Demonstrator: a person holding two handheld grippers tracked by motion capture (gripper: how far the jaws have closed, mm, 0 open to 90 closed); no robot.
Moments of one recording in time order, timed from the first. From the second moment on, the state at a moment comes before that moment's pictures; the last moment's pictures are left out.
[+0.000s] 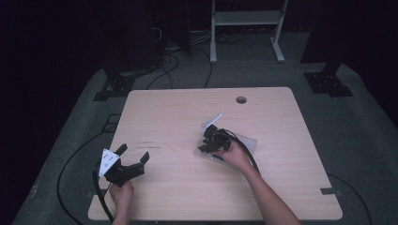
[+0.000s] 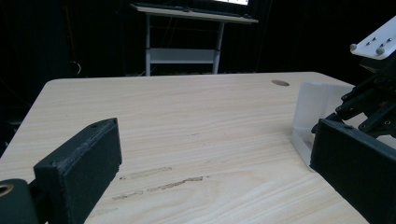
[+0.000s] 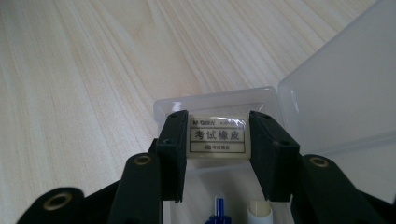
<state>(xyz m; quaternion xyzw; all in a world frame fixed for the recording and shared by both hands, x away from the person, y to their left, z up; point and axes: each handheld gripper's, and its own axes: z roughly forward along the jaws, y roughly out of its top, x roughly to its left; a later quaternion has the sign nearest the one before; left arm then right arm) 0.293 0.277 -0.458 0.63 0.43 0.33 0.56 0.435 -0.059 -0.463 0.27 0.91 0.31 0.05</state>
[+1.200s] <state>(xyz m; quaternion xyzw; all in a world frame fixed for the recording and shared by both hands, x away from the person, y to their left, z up) 0.289 0.278 -0.458 0.63 0.44 0.33 0.55 0.412 -0.088 -0.437 0.25 0.90 0.35 0.05</state>
